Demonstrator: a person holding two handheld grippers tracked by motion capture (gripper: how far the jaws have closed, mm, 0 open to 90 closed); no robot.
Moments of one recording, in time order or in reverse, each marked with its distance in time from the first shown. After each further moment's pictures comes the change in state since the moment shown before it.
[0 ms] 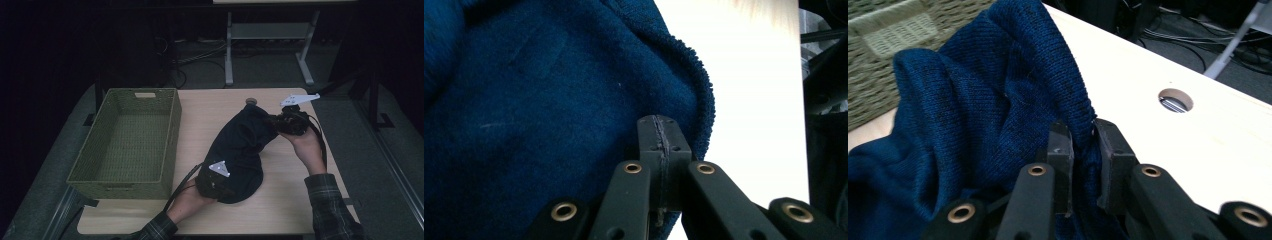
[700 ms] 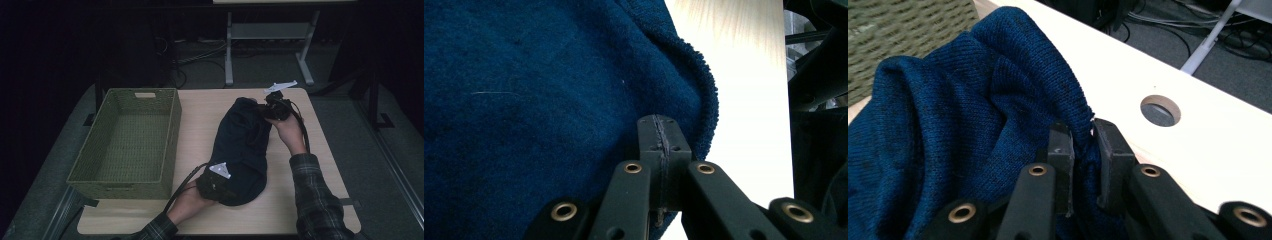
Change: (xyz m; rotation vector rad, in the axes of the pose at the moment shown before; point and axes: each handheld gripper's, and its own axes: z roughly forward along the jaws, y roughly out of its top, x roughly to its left) left arm -0.001 -0.001 0.002 -0.006 -0.033 -0.009; right arm -0.025 0.025 0.068 0.068 -0.061 0.023
